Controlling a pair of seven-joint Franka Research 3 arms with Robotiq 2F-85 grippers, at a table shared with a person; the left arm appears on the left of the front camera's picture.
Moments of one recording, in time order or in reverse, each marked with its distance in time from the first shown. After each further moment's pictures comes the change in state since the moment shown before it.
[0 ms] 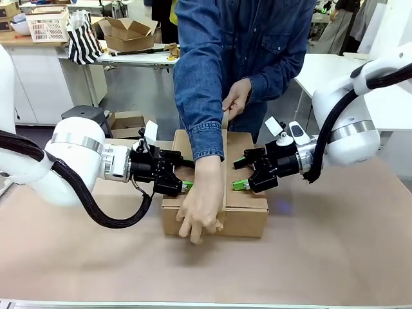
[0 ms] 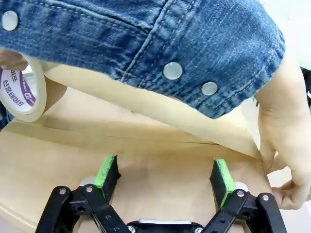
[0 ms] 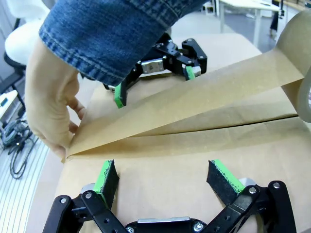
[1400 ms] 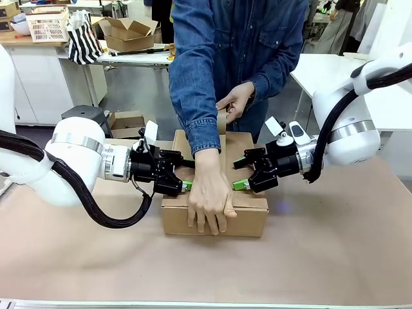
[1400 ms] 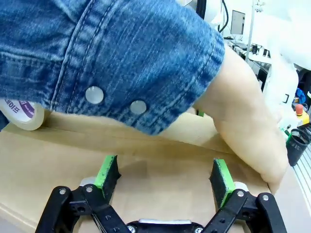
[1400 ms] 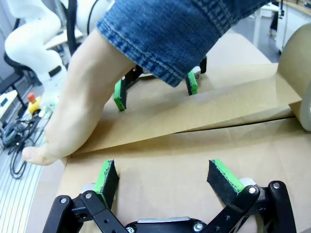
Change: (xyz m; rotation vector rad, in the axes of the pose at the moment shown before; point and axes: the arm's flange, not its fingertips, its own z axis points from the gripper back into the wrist) left arm 0.000 0.000 0.000 0.000 0.000 0.000; right arm 0.000 0.000 0.000 -0.001 0.000 0.000
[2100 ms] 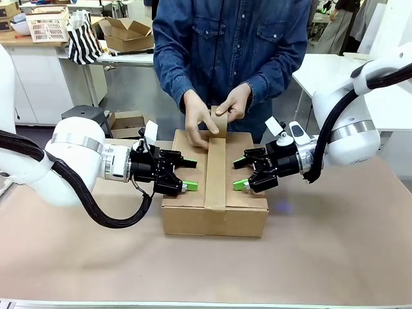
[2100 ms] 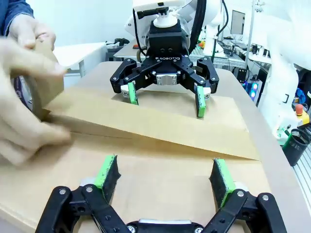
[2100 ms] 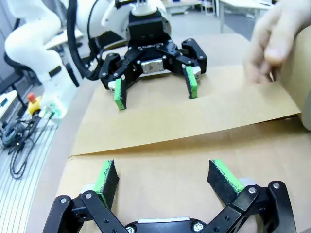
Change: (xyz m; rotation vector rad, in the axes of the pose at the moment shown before) left arm 0.000 0.000 0.000 0.000 0.000 0.000; right arm 0.000 0.000 0.000 0.000 0.000 0.000
